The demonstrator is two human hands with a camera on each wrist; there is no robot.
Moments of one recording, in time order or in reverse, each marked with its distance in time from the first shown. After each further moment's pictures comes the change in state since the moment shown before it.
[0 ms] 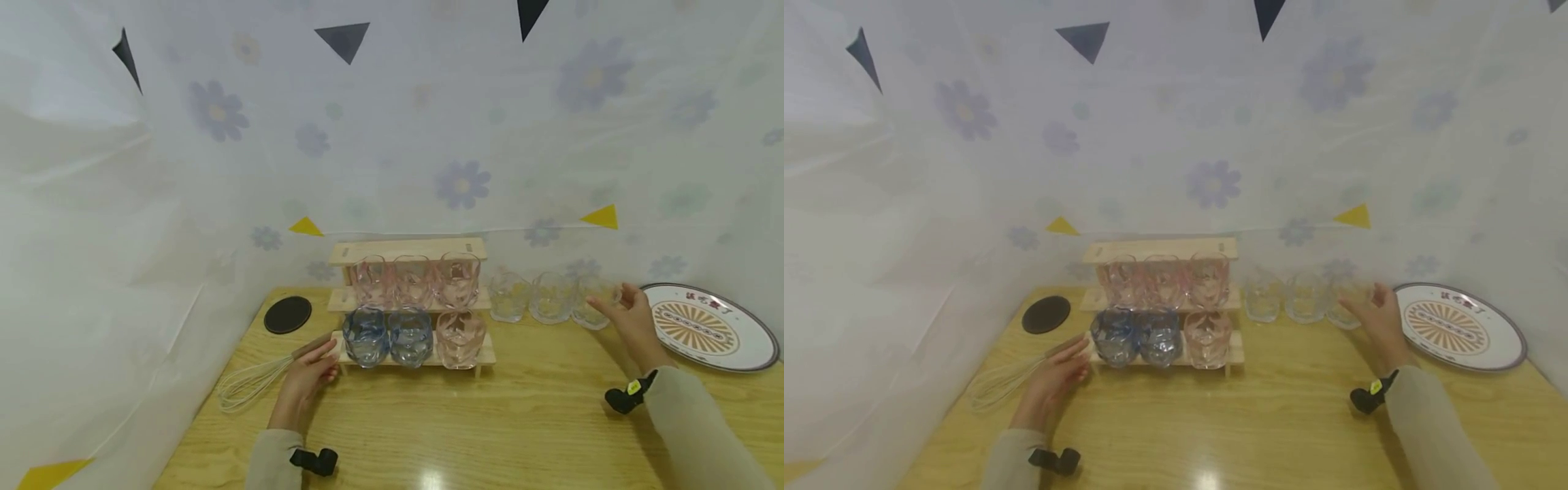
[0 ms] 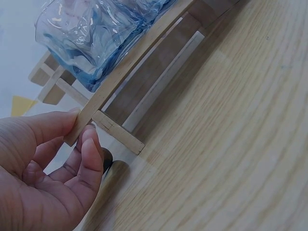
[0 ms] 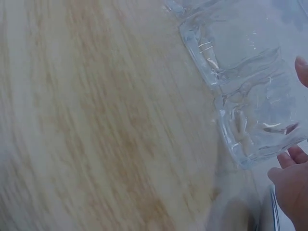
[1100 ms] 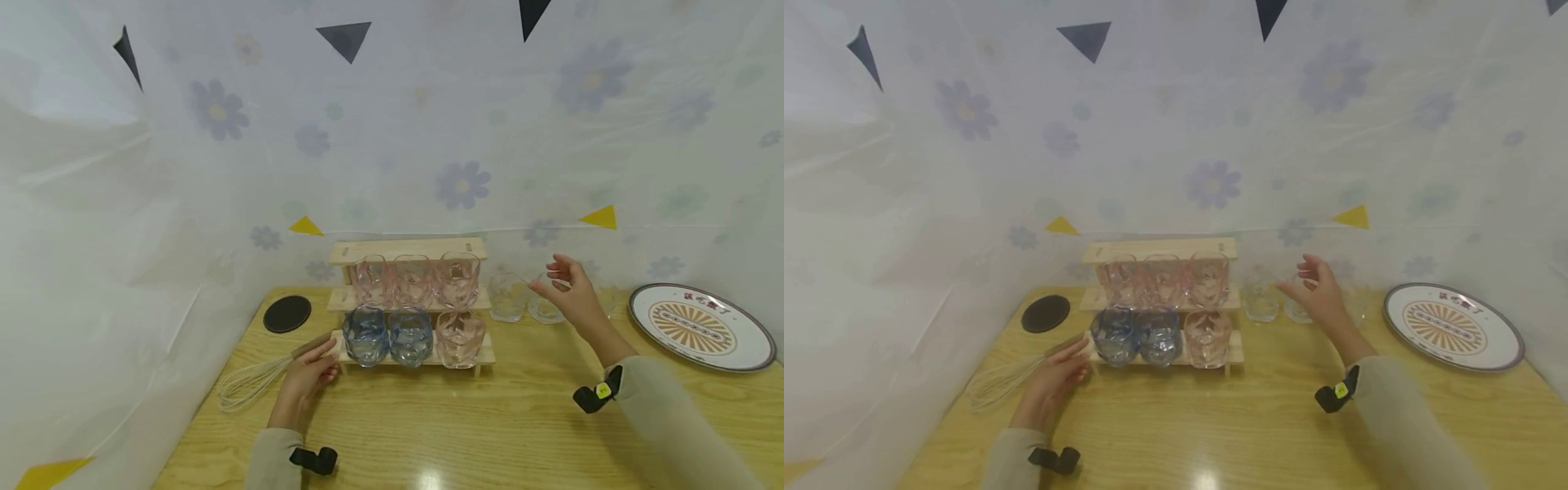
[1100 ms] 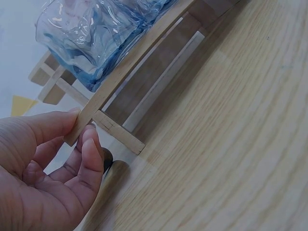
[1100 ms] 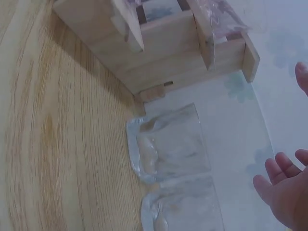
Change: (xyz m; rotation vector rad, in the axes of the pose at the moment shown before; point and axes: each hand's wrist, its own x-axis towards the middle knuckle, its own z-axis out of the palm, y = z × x) left_hand -0.002 0.001 0.000 0.003 0.004 0.008; right_hand -0.024 -0.094 0.070 -0.083 -0.109 -0.323
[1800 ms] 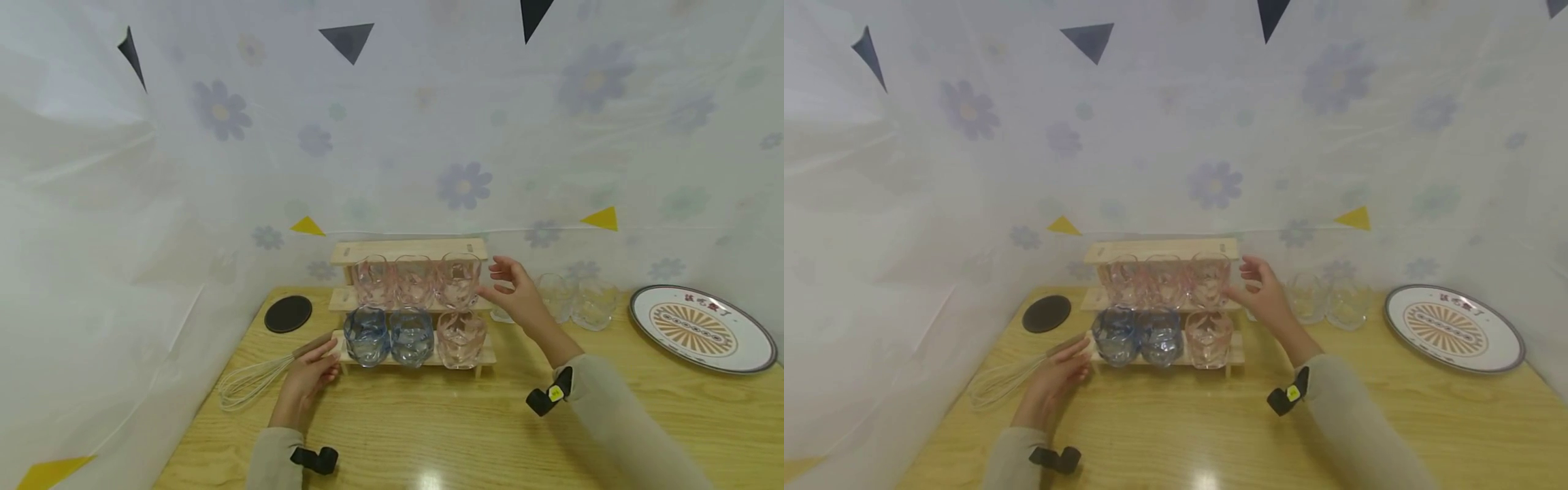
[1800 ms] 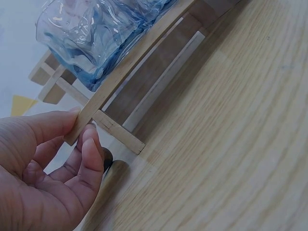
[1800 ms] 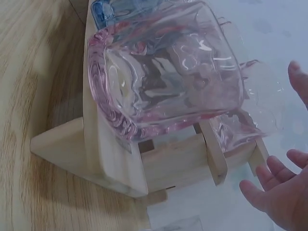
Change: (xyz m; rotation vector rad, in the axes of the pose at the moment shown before) left_hand 0.002 -0.001 0.000 -0.009 -0.001 -0.010; right_hand 0.005 -0.047 0.068 0.200 -0.140 -0.040
